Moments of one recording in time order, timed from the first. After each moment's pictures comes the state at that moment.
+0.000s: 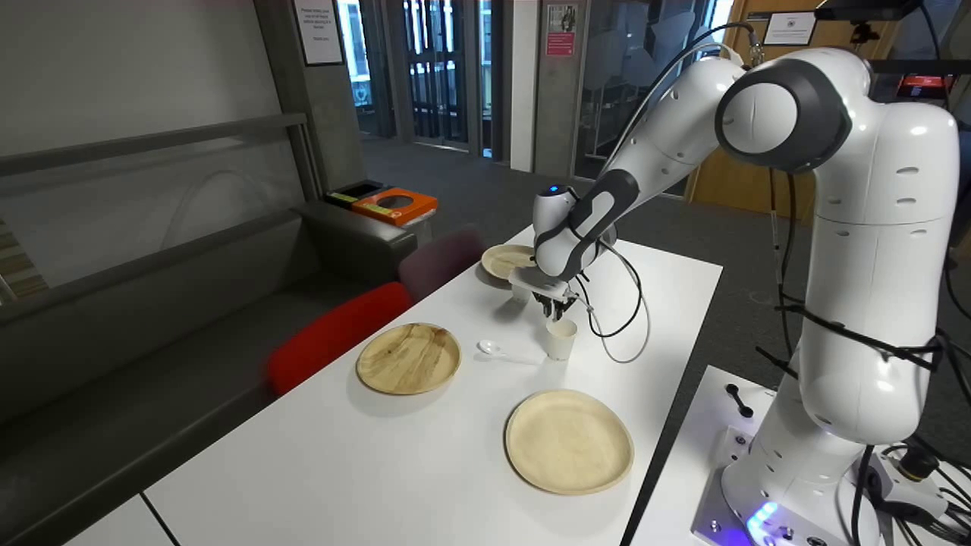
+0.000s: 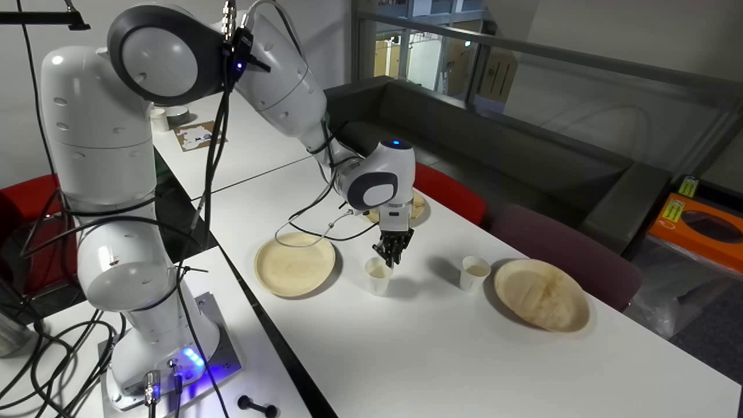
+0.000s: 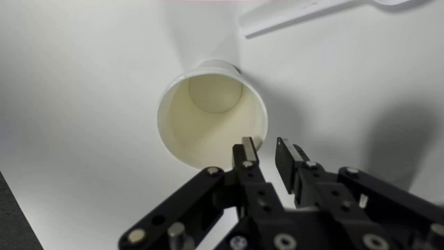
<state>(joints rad) -0.01 0.26 -0.22 -2.30 -0.11 2.59 1.40</state>
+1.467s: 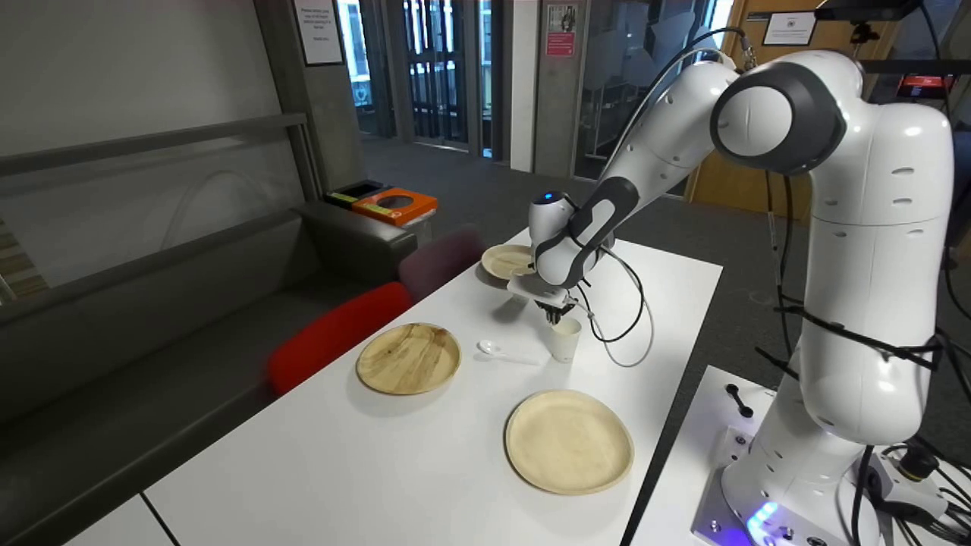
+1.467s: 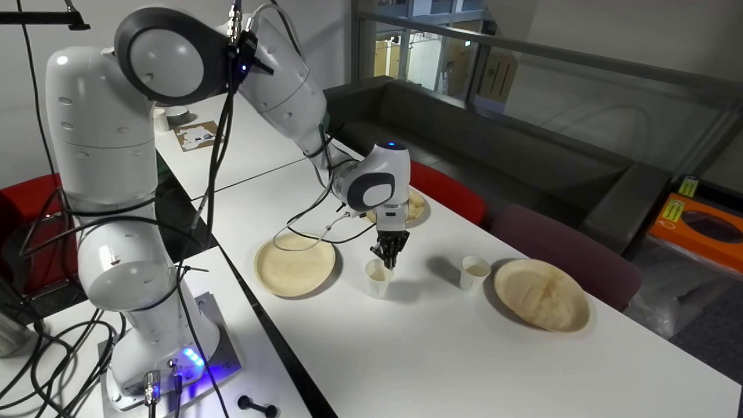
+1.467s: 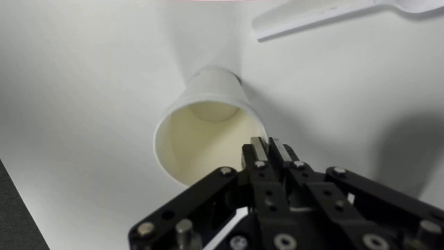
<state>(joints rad) 0.00 0.28 -0.22 -2.31 -0.18 2.59 1.44</state>
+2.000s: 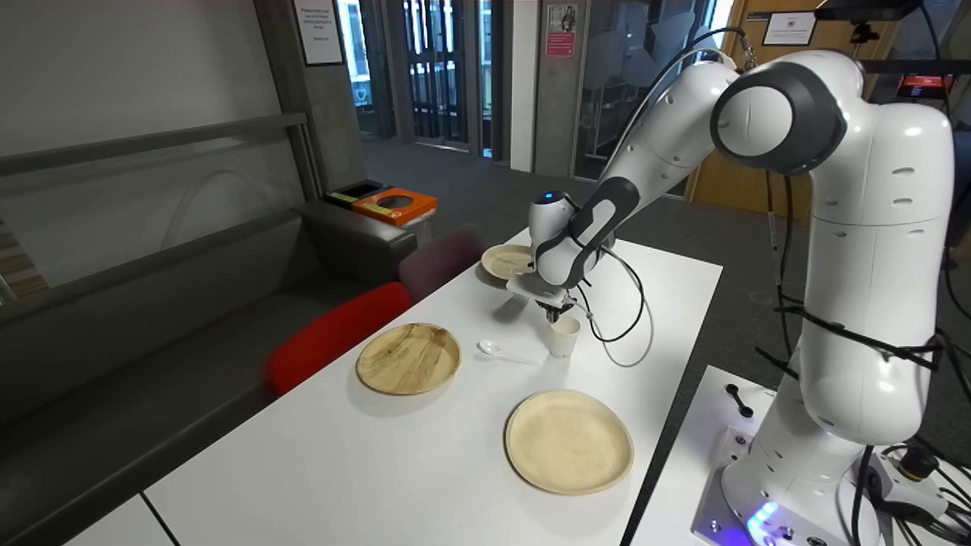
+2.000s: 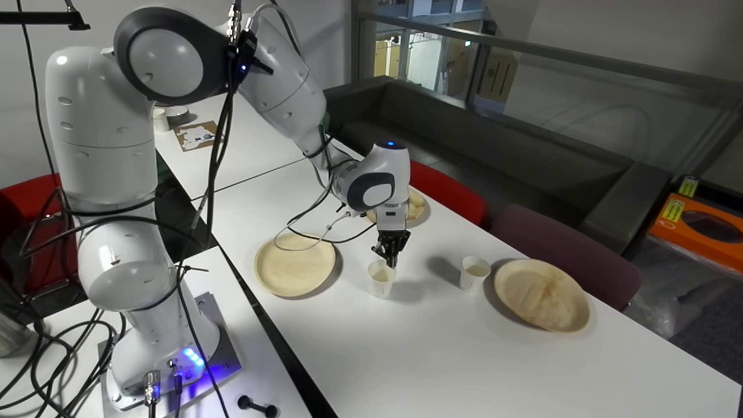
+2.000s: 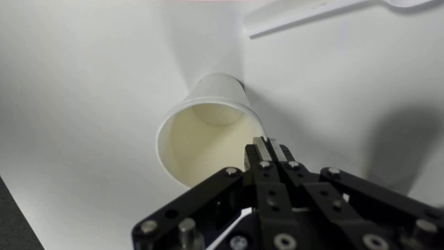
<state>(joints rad) 0.01 0.28 -0.23 -2.31 -0.19 2.62 1.47</state>
